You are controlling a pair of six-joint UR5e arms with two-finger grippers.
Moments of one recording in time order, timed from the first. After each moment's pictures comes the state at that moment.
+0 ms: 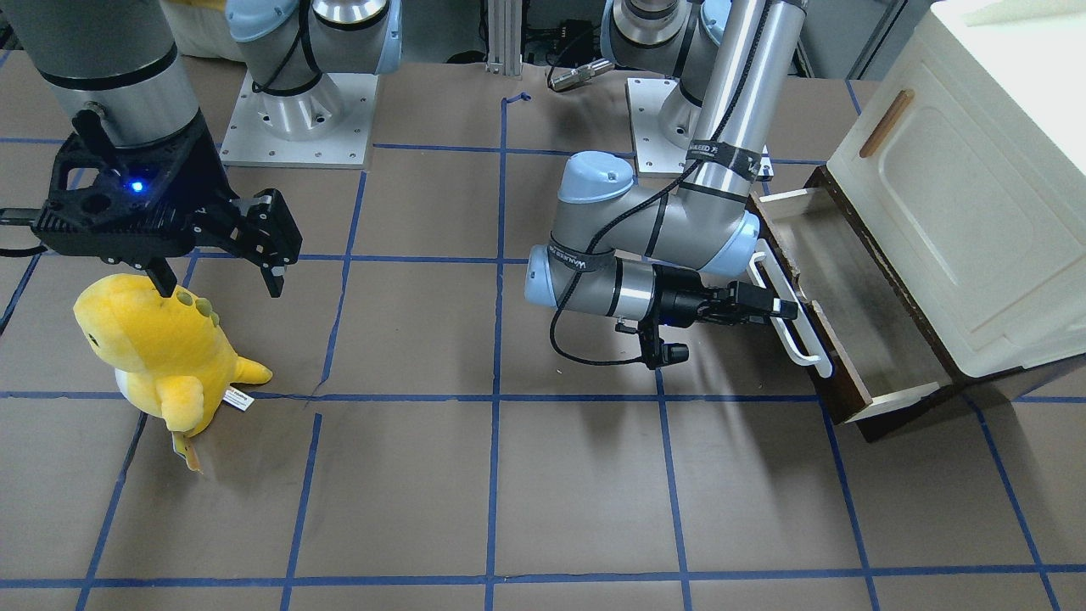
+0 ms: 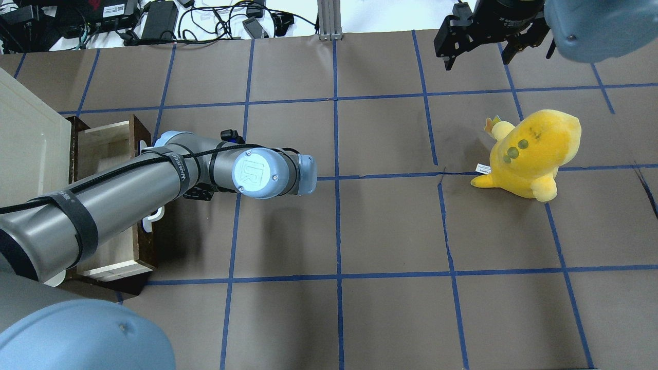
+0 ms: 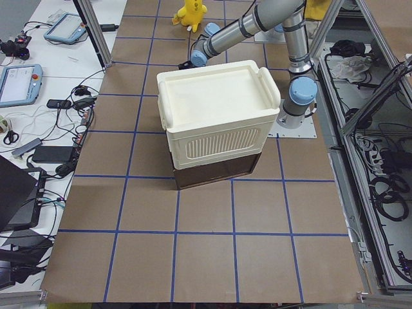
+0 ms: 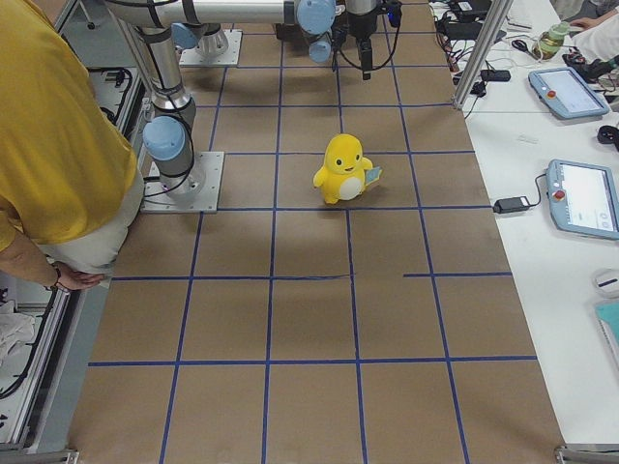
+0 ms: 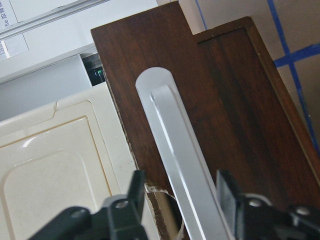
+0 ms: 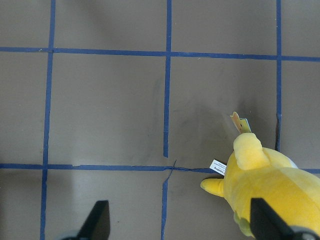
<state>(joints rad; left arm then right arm) -1.87 -2.06 -1.82 -1.93 2.94 -0.82 1.59 -1.46 1.47 -1.77 -1.60 -0.02</state>
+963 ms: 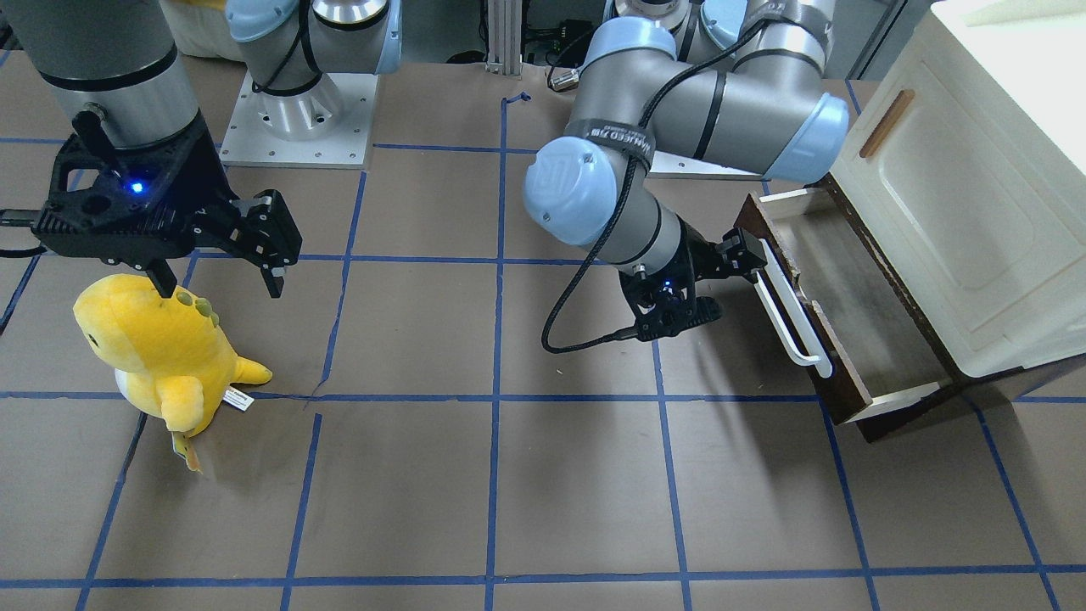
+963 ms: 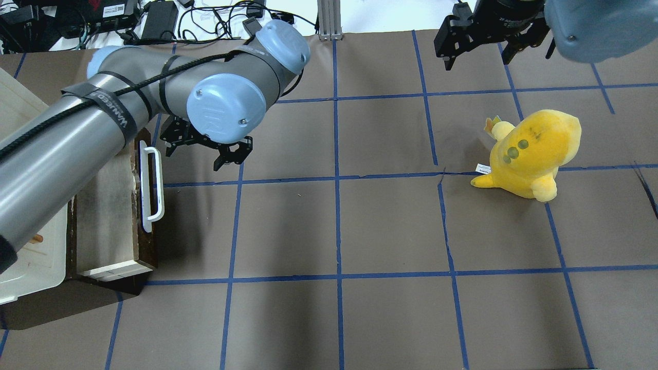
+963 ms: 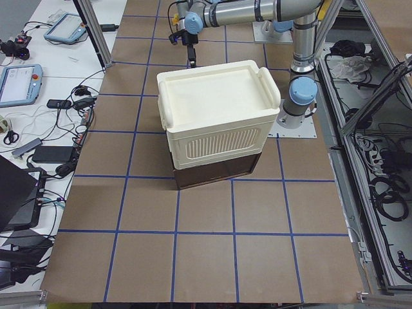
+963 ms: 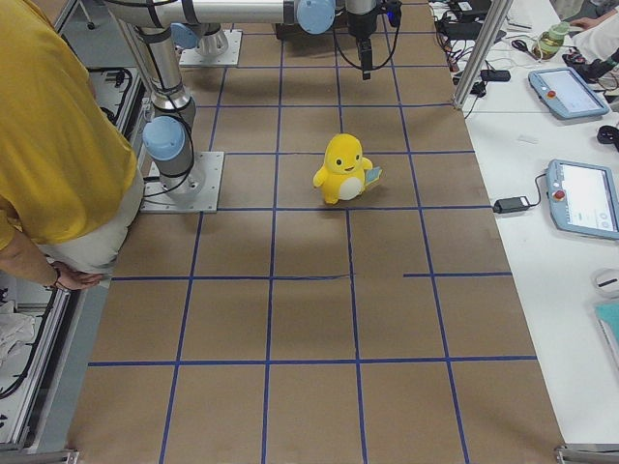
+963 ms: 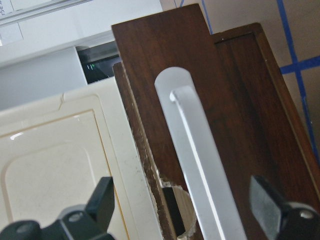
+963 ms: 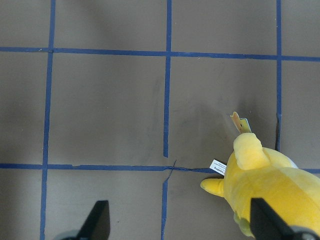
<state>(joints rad) -1.83 -1.86 -1.55 -1.66 2.14 -0.44 1.59 -1.46 1.47 -1.77 -1.60 -0.02</state>
